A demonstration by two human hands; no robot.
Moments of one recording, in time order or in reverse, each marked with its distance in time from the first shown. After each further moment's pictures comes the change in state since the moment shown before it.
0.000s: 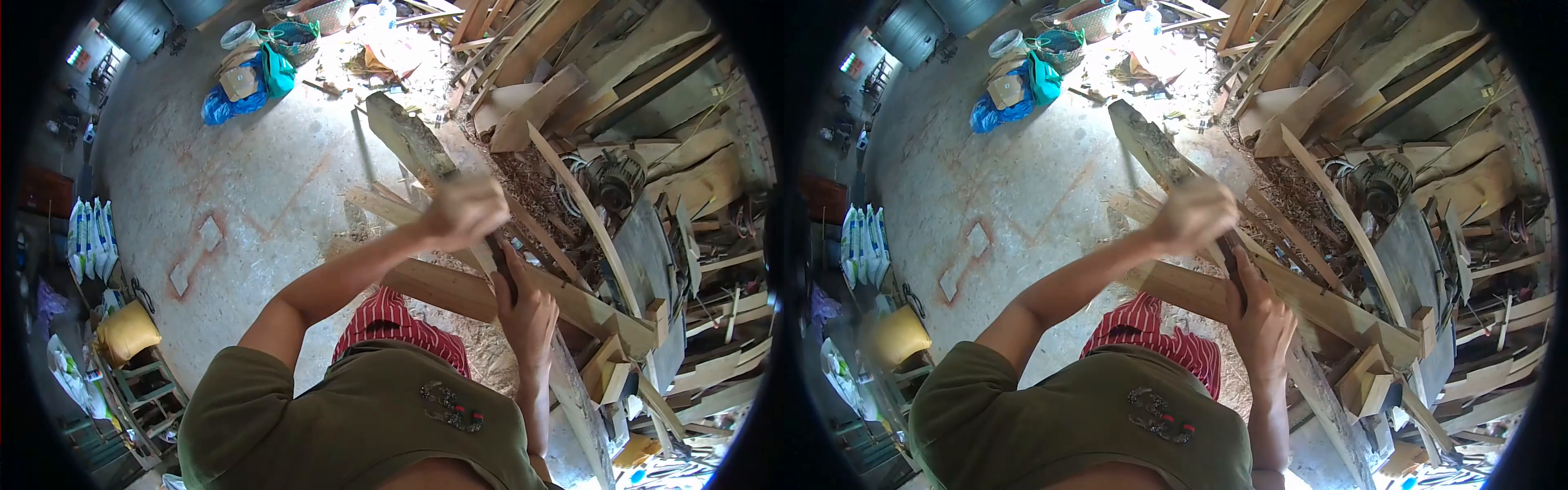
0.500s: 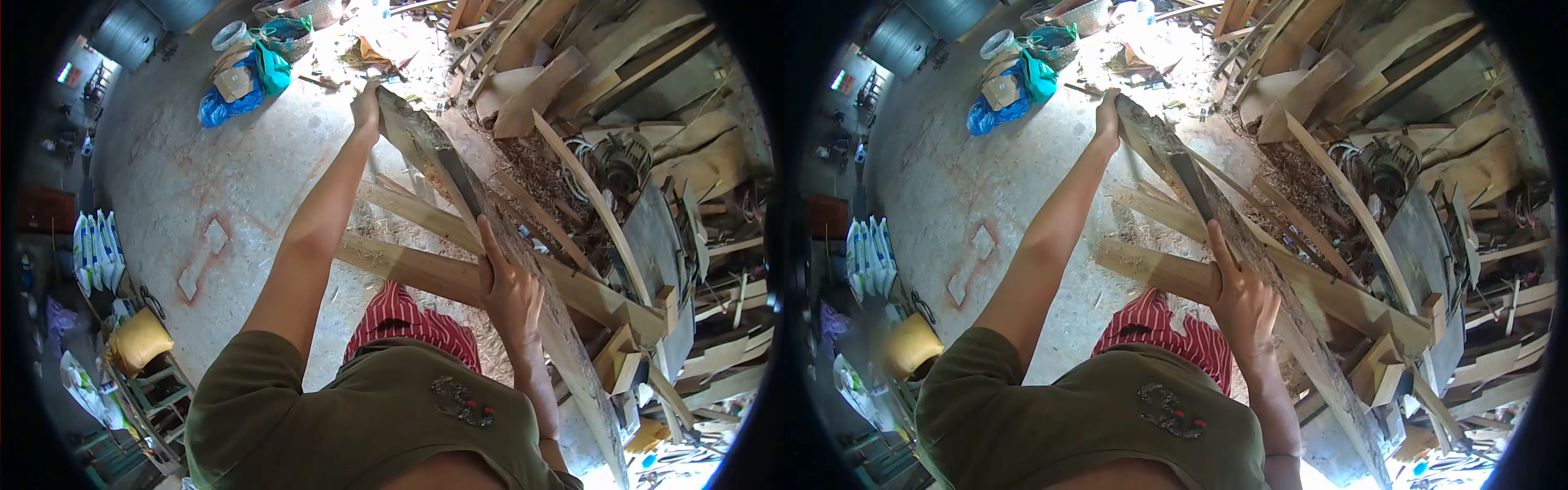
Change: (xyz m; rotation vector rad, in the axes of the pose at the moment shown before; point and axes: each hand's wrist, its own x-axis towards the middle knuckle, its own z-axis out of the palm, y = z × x) left_hand -0.021 -0.219 -0.084 -0.490 0.703 -1.353; right_hand 0.012 -0.019 0.033 -0.185 -0.046 -0.101
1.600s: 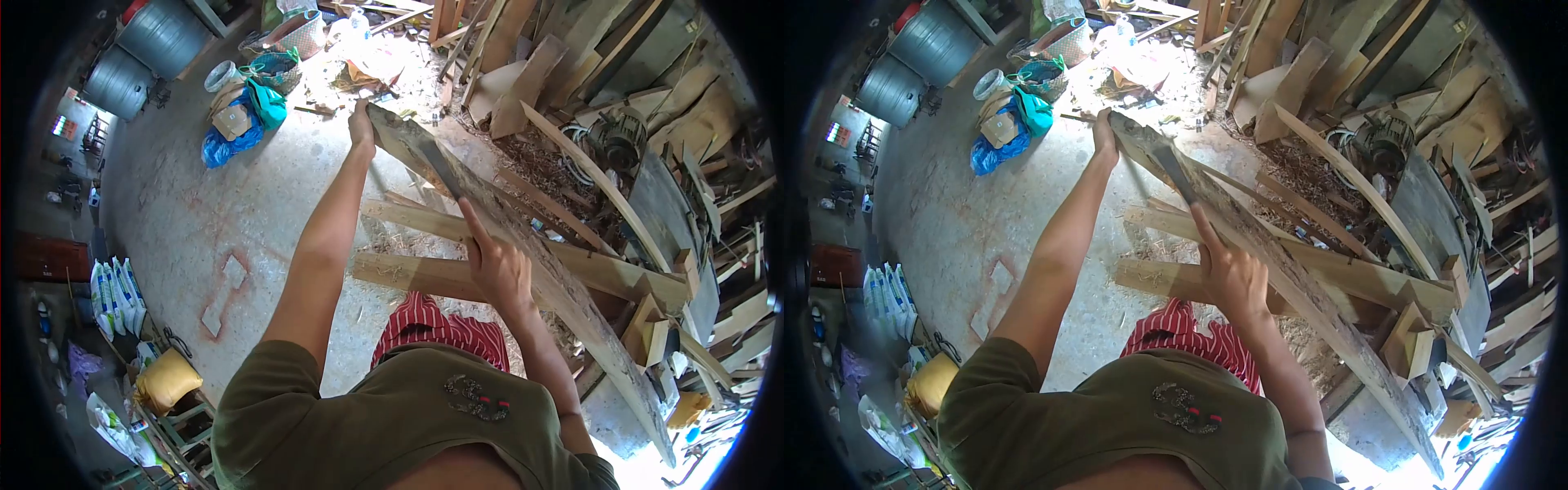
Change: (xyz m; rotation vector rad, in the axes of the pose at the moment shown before) left_hand 0.011 0.000 -0.005 -0.094 -0.064 0.072; right_hand 0.015 -0.023 0.036 0.180 0.079 0.000
